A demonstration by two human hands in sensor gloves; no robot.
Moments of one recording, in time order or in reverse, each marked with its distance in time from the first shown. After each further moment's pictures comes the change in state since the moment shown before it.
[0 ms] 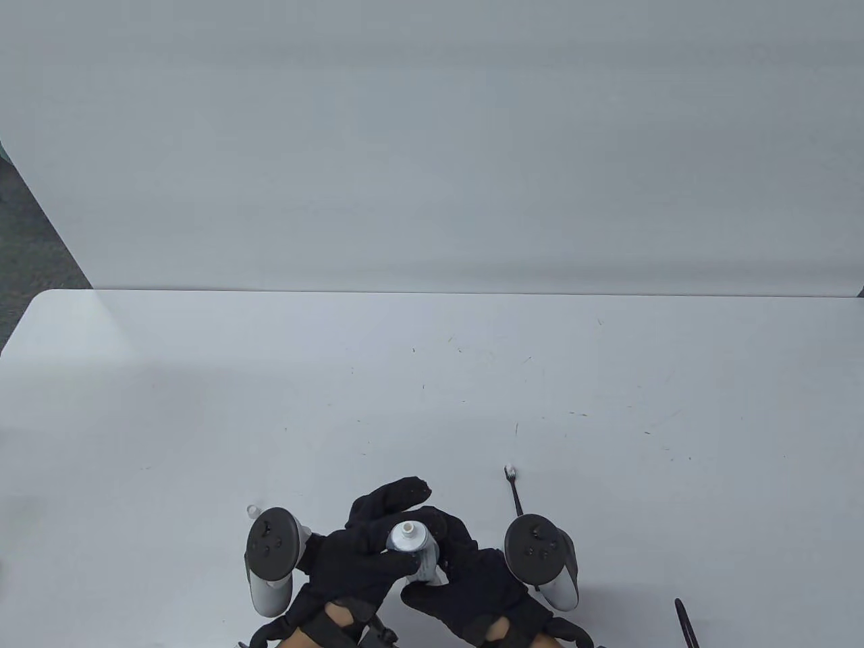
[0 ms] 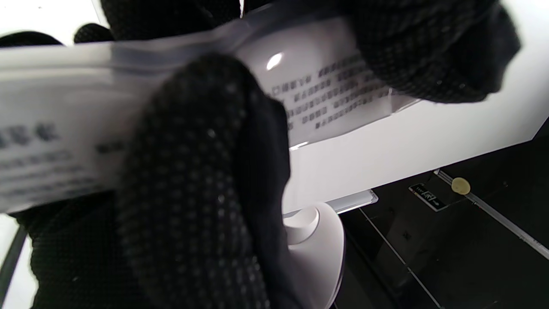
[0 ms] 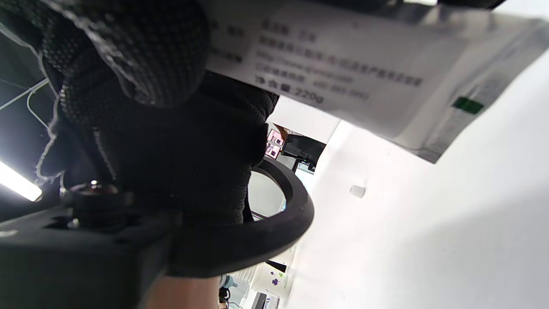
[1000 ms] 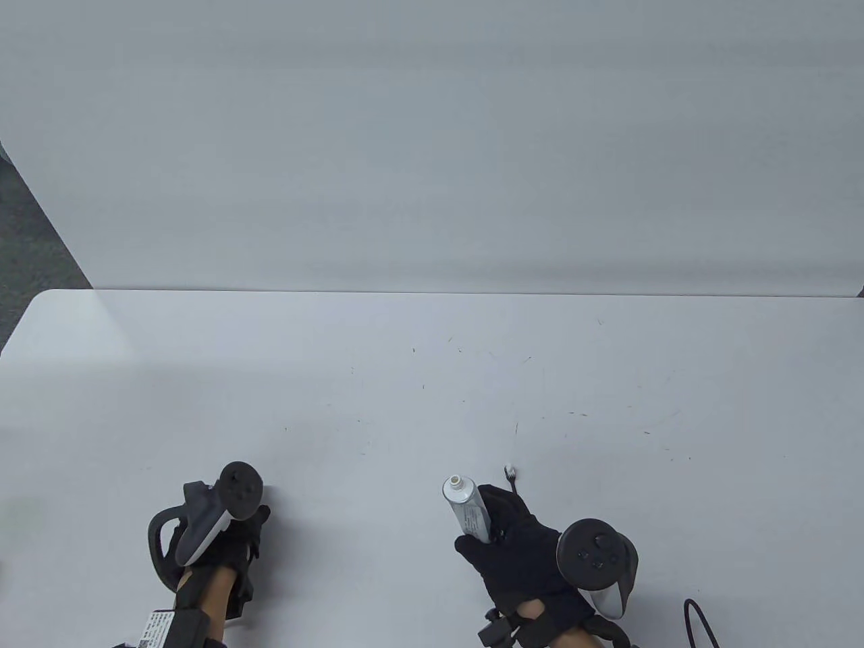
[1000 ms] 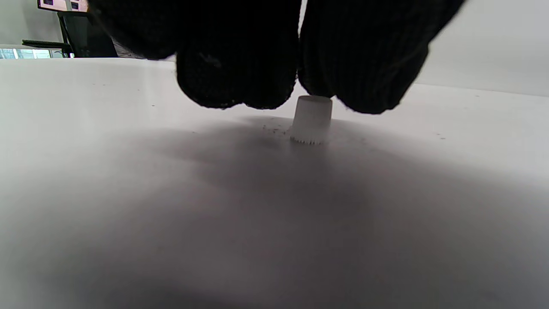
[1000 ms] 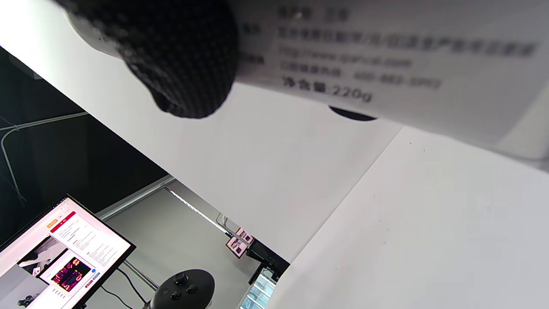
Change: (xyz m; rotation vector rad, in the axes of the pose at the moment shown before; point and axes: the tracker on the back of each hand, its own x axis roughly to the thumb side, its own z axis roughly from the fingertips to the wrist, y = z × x) left_hand -0.086 0.151 0.008 0.148 0.777 -1.355; right_hand 0.010 -0.057 0.024 -0.394 -0.006 0.248
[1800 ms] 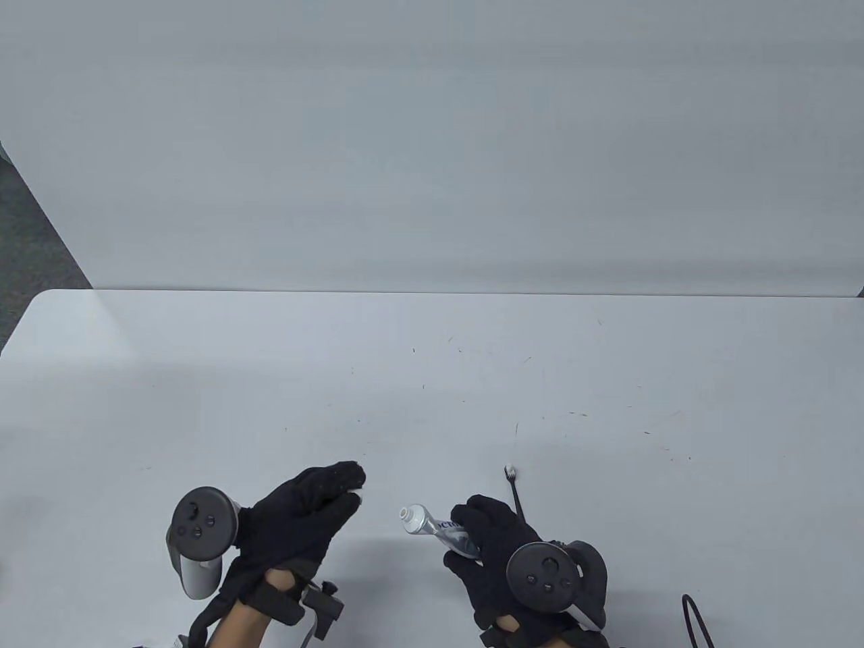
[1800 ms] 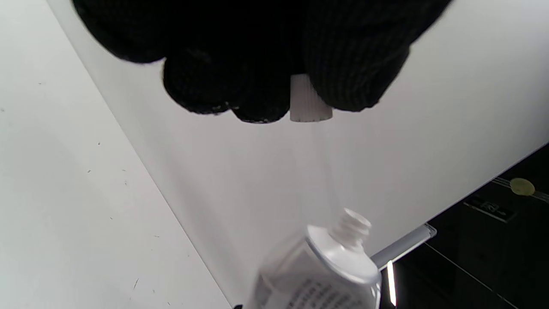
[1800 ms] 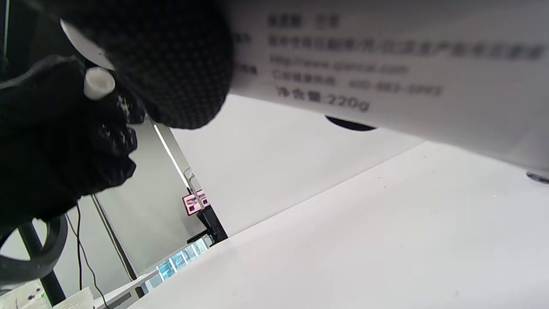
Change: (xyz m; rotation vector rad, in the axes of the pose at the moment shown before) left_hand 0.071 0.082 0.087 0.101 -0.630 1.135; right_hand 0.019 0.024 0.007 0.039 -0.124 0.460
